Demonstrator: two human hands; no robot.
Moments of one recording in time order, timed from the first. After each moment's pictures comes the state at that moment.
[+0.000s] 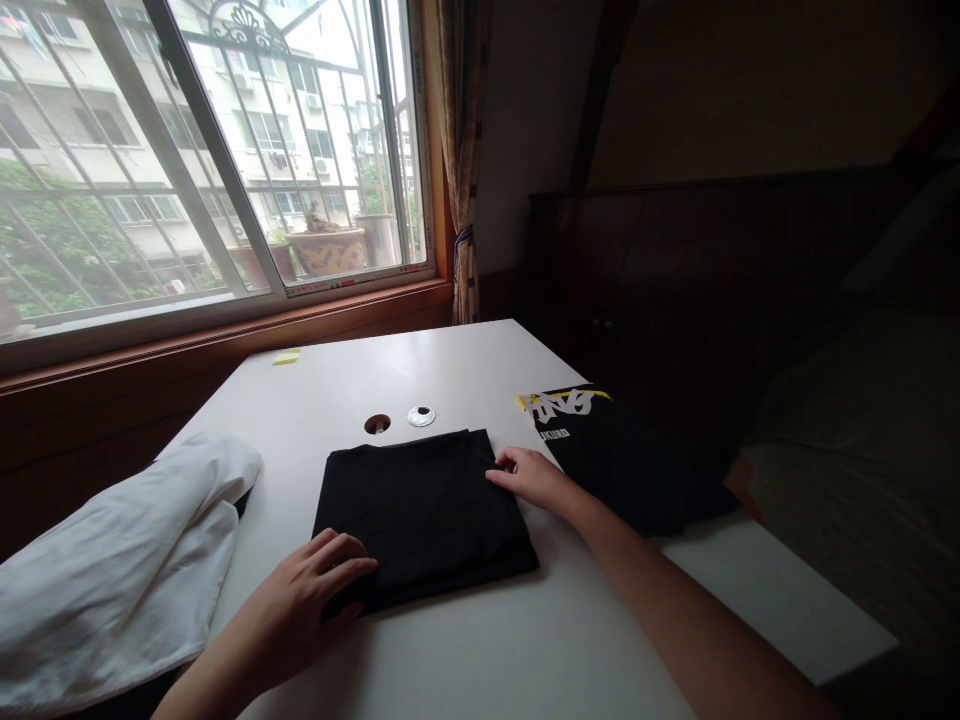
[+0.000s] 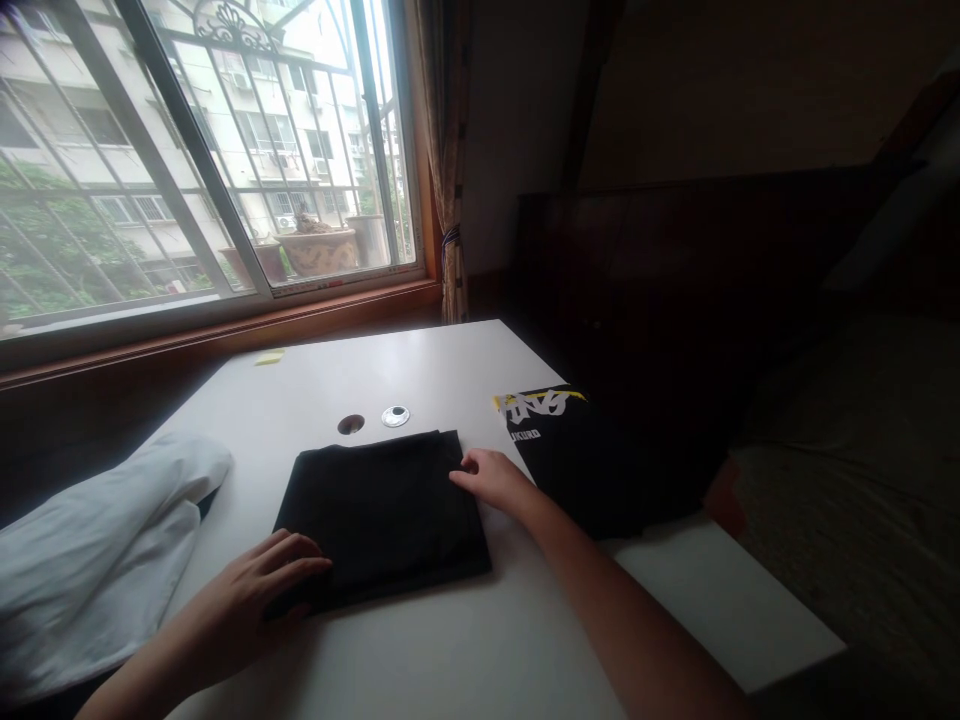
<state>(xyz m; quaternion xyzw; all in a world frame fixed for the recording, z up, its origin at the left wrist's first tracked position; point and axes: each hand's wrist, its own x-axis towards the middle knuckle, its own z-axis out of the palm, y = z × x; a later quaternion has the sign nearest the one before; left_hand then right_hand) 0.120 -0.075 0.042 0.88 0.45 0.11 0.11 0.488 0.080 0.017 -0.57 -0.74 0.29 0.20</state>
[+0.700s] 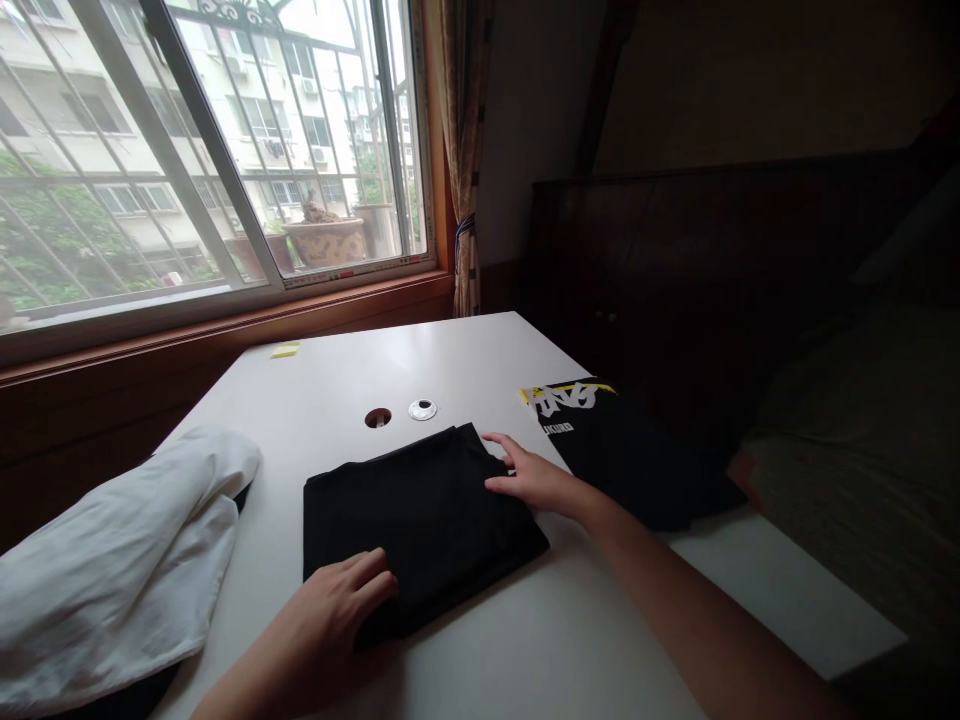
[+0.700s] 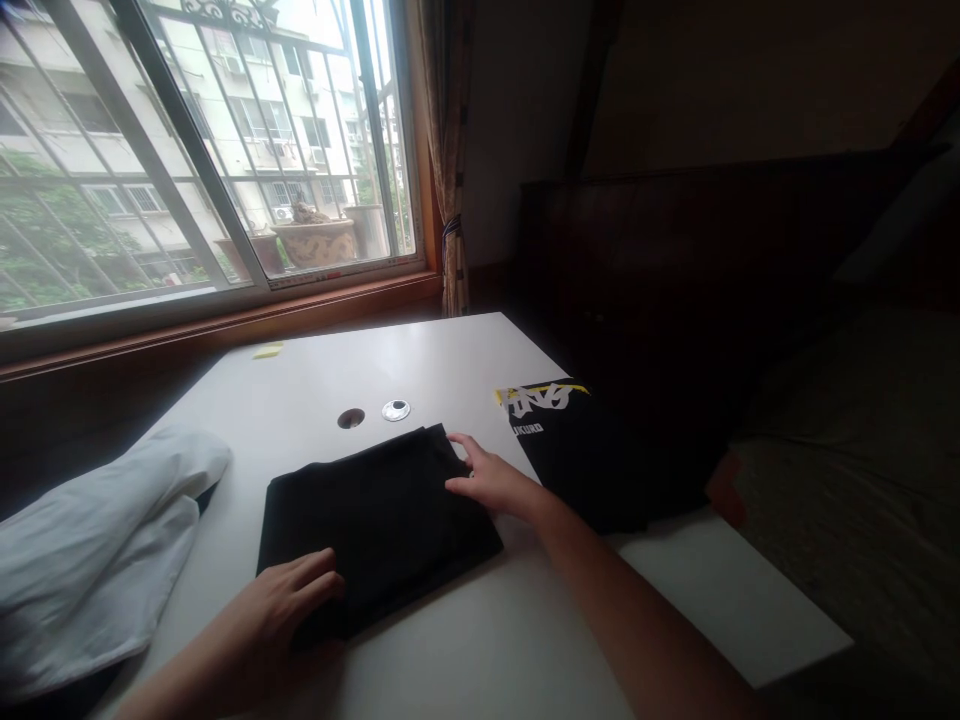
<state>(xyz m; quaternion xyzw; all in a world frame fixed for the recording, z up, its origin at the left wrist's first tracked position) 0.157 -0.093 0.041 0.88 0.45 0.10 0.10 0.485 0.056 0.039 -0.49 -0.66 0.53 0.22</state>
